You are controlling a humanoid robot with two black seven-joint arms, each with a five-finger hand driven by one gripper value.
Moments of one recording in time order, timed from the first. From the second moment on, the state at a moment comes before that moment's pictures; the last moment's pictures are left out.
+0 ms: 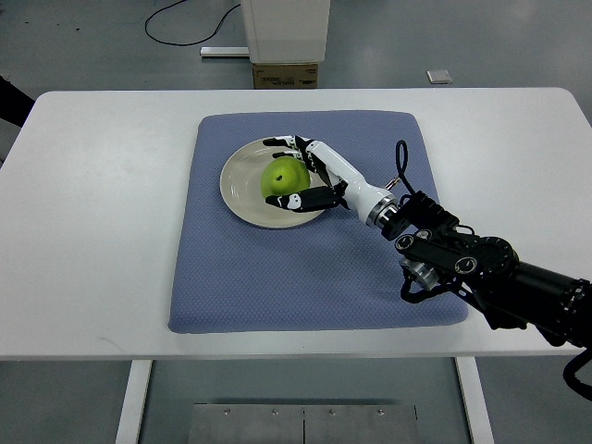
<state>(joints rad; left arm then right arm) -0.04 0.00 -0.11 -0.26 -0.03 0.06 -0.25 0.99 0.00 0.03 0.69 -0.48 -0.11 0.59</state>
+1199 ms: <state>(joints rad) -0.04 0.00 -0.11 -0.26 -0.03 0.06 -0.25 0.96 -0.01 0.37 0.61 -0.48 -0.05 0.50</state>
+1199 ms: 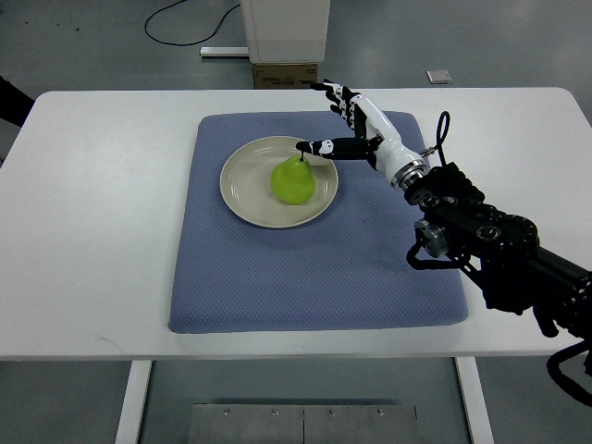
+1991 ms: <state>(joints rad) -0.04 0.00 -0.11 -0.26 -0.03 0.06 -0.25 0.84 -0.04 0.93 0.59 -0.48 -0.03 0.24</state>
